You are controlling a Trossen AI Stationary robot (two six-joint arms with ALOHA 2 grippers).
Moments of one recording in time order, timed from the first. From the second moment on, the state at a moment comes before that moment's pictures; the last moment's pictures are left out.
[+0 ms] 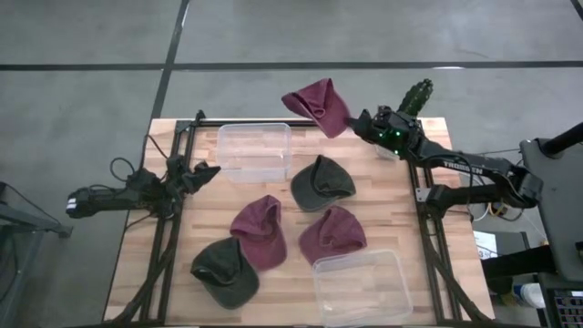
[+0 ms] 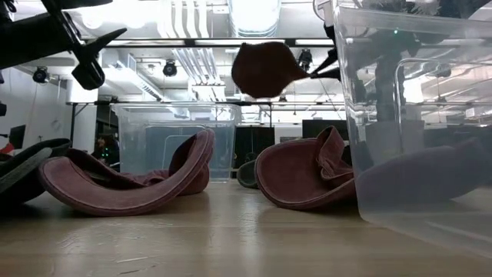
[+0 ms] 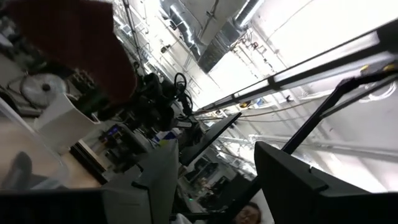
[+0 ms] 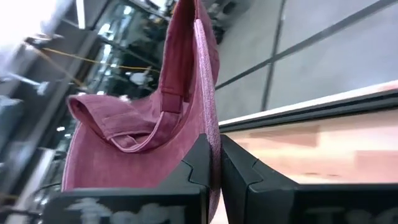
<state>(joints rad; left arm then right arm) 0.05 0.09 0.01 0.48 -0.12 -0.87 -0.58 1.10 0.63 0.33 0.07 1.10</state>
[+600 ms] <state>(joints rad) 0.05 0.09 0.01 0.49 -0.13 -1.00 -0.56 1.35 0.97 0.36 -0.23 1.01</state>
